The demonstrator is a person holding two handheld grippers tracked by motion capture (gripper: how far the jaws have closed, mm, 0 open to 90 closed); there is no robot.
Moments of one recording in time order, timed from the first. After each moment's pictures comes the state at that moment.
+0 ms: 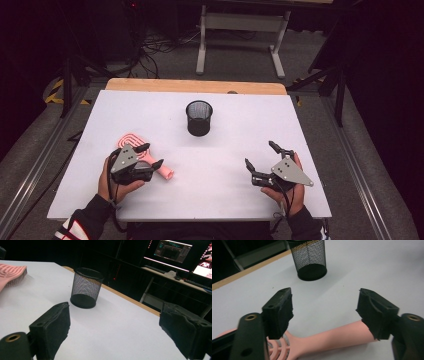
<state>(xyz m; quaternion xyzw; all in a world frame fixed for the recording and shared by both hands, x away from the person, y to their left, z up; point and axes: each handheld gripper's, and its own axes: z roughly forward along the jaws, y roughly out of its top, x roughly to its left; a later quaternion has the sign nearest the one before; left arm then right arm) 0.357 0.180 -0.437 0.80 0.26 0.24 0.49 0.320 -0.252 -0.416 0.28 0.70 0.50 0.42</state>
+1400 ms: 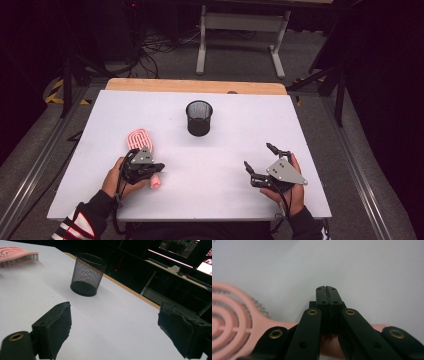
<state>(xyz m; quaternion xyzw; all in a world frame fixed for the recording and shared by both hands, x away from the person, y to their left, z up) 0.376 0.175 -0.458 0.89 0.24 0.12 0.36 0.323 -0.251 -0.425 0.27 0.73 0.46 0.42</state>
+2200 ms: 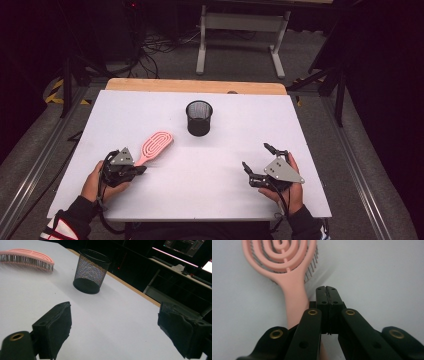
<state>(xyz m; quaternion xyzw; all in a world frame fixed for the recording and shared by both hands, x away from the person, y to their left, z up) 0.369 0.223 -0.458 0.89 0.28 0.11 0.35 0.327 -0.247 -0.427 0.26 0.74 0.46 0.41</state>
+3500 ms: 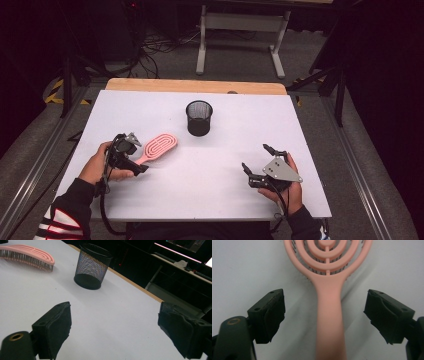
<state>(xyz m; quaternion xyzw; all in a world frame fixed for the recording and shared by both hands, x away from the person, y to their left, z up) 0.421 0.206 -0.437 0.92 0.33 0.06 0.21 0.328 -0.247 -0.431 0.26 0.75 0.45 0.41</state>
